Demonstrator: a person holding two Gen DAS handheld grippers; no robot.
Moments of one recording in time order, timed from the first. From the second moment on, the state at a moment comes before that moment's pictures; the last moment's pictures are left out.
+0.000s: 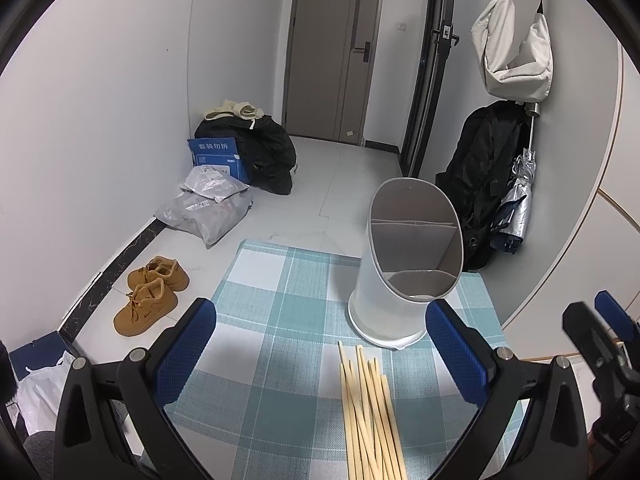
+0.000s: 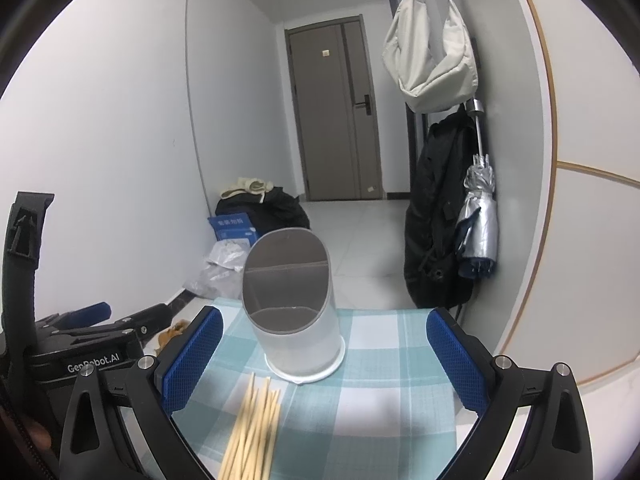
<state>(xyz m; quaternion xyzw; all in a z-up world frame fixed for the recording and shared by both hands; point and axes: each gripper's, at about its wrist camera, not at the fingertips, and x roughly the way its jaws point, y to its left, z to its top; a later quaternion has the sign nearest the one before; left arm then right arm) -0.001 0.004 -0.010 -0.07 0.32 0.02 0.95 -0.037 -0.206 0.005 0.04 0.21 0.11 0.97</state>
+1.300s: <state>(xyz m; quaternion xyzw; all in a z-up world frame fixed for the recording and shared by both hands) 0.039 0.093 -0.047 -0.18 0.41 0.07 0.89 0.075 -0.122 -0.141 -0.13 0.54 0.14 0.82</state>
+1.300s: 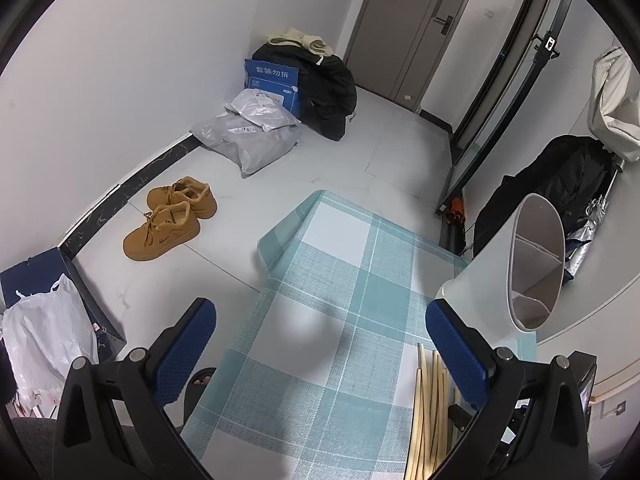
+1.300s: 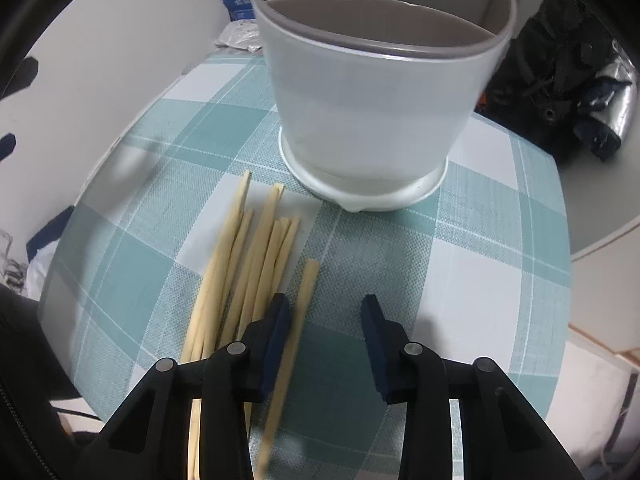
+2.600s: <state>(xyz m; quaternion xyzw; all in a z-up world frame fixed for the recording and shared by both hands) 0.029 0.006 -0.134 -0.01 0.59 0.01 0.80 0.060 -0.268 -0.073 0.26 0.37 0.16 0.87</state>
